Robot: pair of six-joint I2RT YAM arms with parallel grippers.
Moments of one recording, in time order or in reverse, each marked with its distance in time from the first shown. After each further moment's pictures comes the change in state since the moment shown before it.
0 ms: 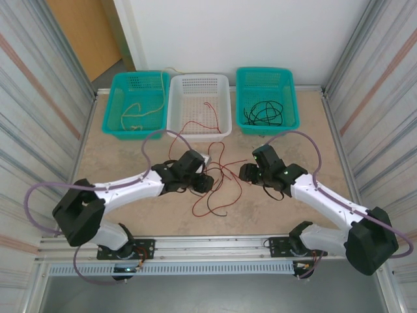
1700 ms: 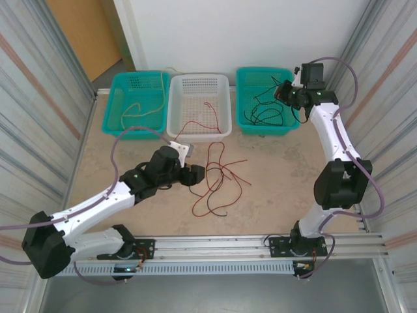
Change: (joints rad) left arm 0.080 -0.366 -0.102 0.037 -0.002 -0.021; right arm -0.584 0.579 0.958 -0.101 -0.295 -0.249
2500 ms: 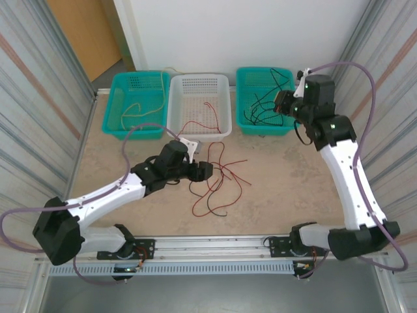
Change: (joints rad) left arm 0.000 0.131 0.071 0.053 0.071 -0.027; right arm 0.163 -0.422 -0.131 -0.071 0.189 -0.044
